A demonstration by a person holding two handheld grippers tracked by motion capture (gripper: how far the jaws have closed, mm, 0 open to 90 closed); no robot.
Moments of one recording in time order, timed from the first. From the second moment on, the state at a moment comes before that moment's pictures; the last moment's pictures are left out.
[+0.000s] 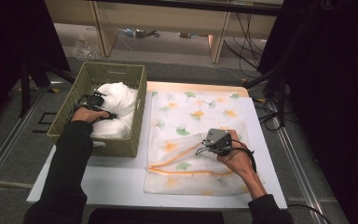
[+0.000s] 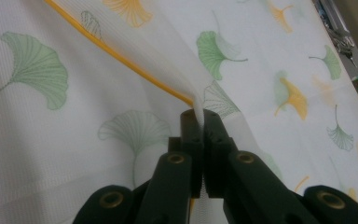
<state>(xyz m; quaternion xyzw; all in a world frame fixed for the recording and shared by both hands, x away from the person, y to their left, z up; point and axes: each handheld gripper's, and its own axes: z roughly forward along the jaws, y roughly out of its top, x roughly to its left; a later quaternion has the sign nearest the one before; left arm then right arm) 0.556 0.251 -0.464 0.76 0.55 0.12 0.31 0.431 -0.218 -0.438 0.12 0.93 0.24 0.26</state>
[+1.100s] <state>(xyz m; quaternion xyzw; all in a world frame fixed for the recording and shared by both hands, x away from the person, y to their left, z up) 0.562 0.240 -0.460 0.79 0.53 0.19 0.24 0.430 -0.217 -0.438 0.11 0.93 0.25 0.26</state>
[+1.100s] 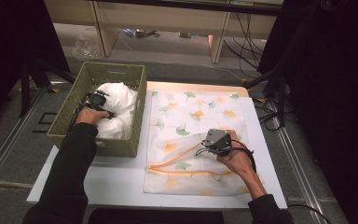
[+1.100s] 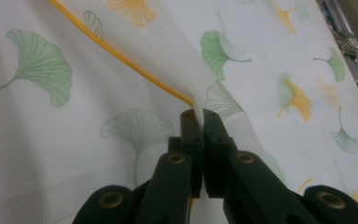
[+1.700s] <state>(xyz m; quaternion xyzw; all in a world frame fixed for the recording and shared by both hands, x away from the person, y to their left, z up) 0.546 0.270 -0.405 0.74 0.52 0.15 0.39 0.430 -0.218 -0.438 0.12 0.93 0.25 0.25</state>
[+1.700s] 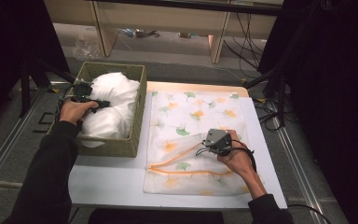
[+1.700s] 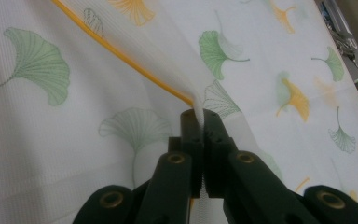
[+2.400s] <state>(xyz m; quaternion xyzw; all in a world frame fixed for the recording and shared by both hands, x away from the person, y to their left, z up) 0.496 0.256 -0.299 0.69 0.46 0.08 0.56 0.431 -0.219 -0.436 0.11 0.93 0.25 0.26</state>
